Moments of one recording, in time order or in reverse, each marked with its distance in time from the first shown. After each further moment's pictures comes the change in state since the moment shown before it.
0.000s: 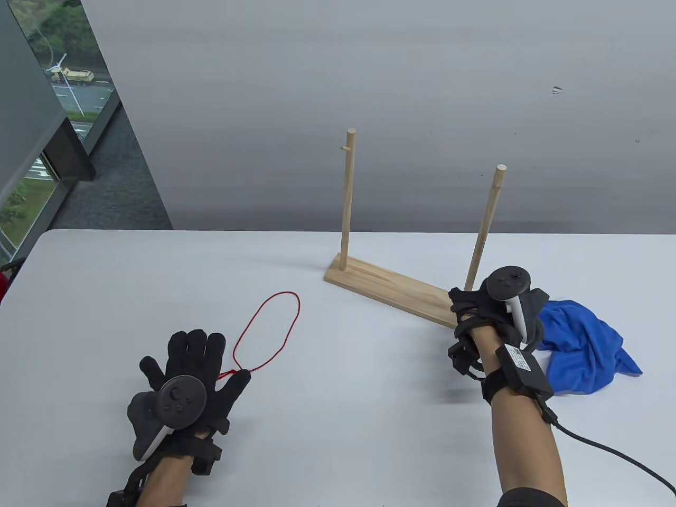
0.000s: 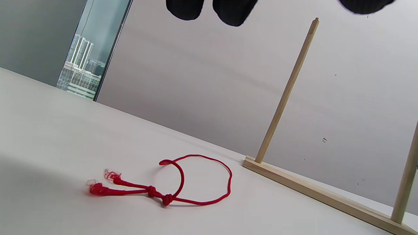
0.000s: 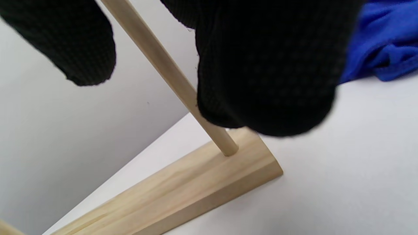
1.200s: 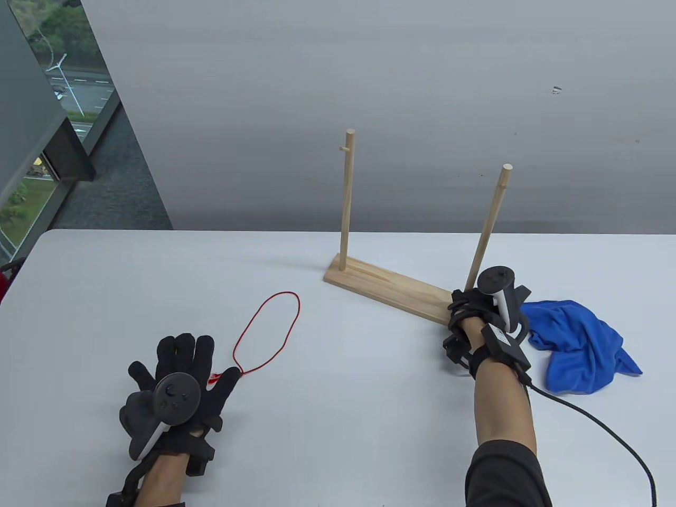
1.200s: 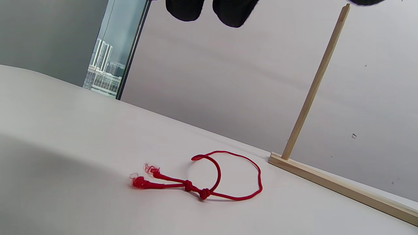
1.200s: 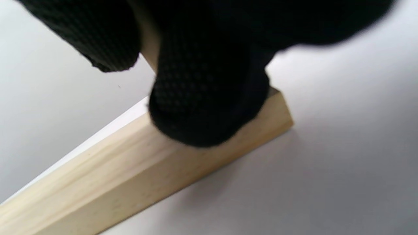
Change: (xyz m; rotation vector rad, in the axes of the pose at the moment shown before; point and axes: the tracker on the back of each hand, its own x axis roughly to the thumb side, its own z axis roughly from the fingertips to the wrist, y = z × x) left_hand -0.010 0.005 0.001 -0.012 0.086 -0.046; right_hand -0.019 0.050 -0.061 -0.014 0.040 0.024
